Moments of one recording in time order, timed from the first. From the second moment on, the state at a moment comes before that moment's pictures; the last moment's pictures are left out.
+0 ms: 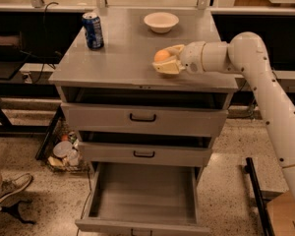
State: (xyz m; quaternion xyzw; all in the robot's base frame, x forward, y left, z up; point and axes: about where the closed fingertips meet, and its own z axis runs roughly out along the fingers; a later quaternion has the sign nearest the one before) arm 0.735 -0.067 0.851 -0.47 0.67 0.23 0.53
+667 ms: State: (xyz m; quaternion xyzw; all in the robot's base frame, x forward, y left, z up) arm 0.737 -0.058 0.844 -0.48 0.68 0.23 0.51
